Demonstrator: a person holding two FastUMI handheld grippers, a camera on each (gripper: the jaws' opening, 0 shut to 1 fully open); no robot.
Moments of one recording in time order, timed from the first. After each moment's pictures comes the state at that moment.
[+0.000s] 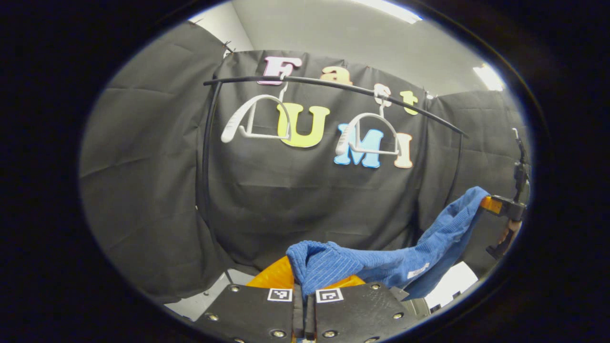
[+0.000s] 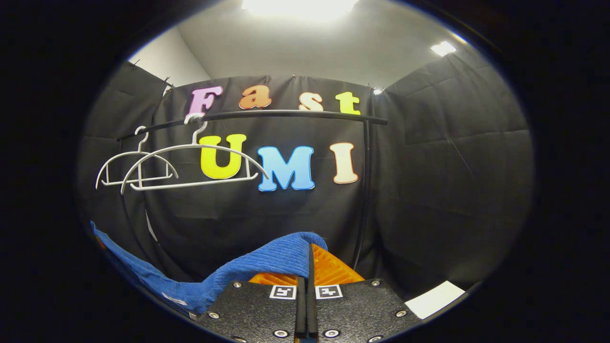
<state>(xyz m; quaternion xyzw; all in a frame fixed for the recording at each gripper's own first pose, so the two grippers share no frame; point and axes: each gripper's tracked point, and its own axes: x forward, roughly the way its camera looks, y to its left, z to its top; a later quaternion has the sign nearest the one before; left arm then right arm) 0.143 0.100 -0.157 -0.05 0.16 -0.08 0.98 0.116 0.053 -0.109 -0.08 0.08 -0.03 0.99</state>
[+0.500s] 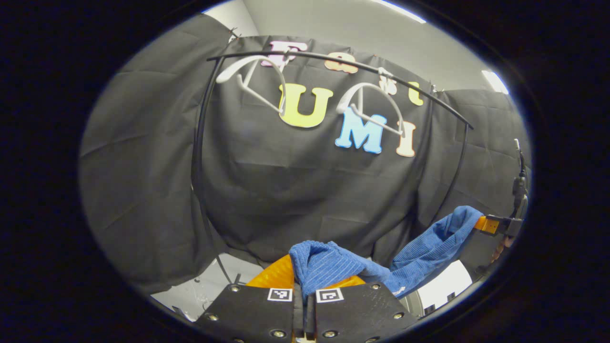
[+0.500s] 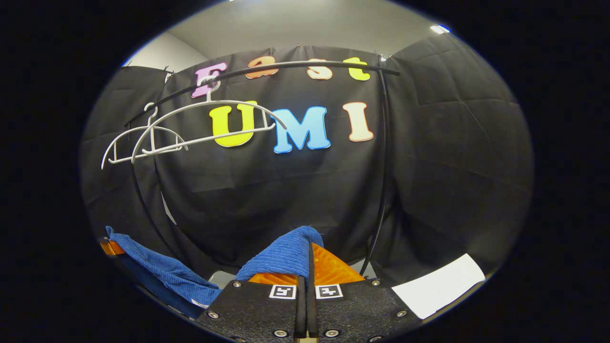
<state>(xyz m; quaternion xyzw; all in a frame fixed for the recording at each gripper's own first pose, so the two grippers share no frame) 0.145 0.080 -0.237 -0.07 0.22 -0.08 0.97 0.101 0.071 -0.207 -0.03 0.20 0.00 0.98</state>
